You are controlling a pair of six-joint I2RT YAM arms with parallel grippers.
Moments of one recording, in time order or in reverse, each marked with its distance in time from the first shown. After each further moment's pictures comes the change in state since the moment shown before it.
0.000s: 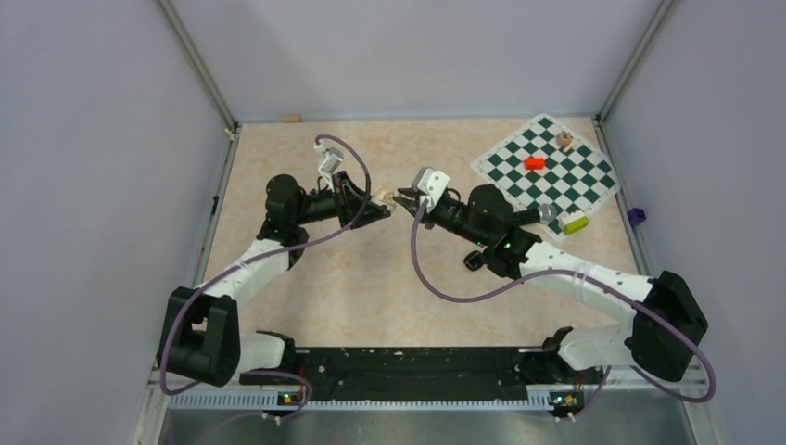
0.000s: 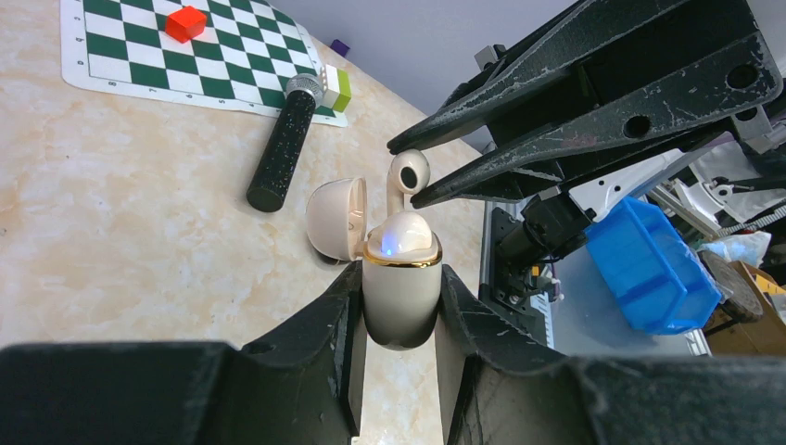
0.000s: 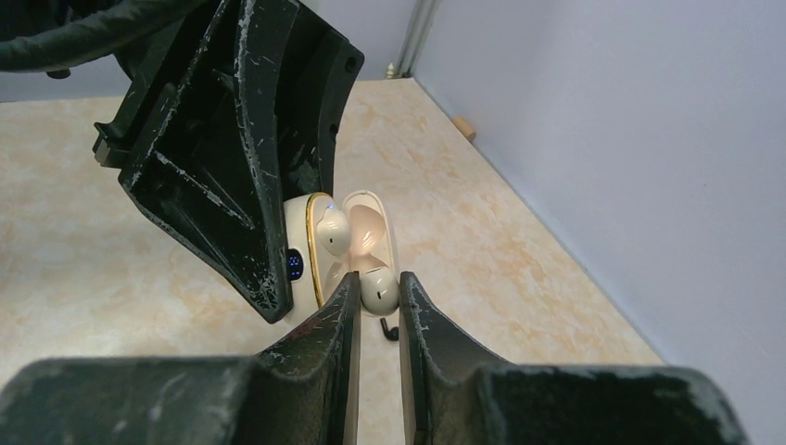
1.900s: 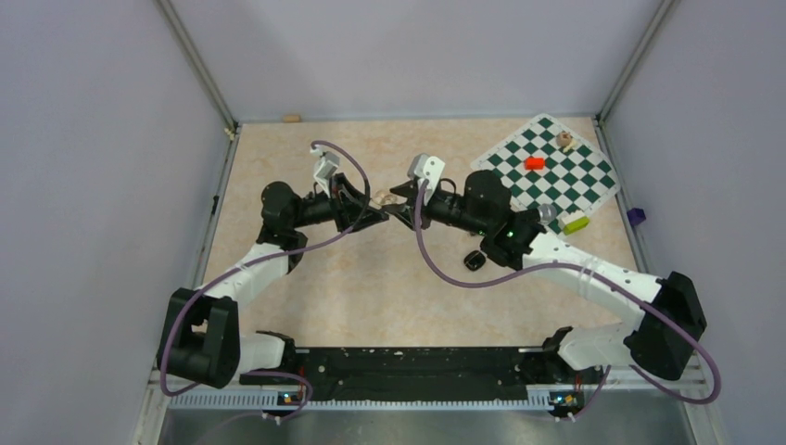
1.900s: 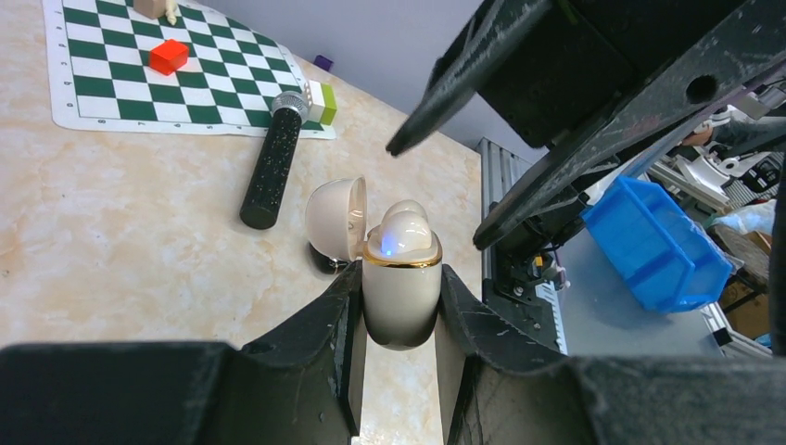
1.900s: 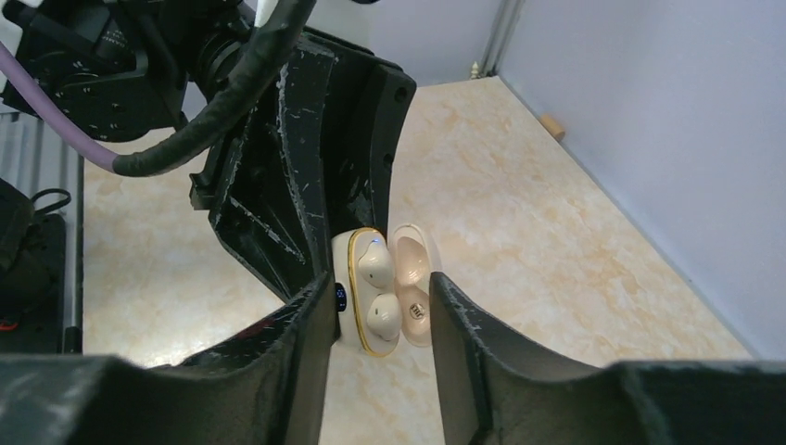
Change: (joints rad) left arm 0.011 -0.010 -0.043 0.148 0.056 -0.018; right arm 0.005 0.013 0.130 -0.185 -0.113 0.127
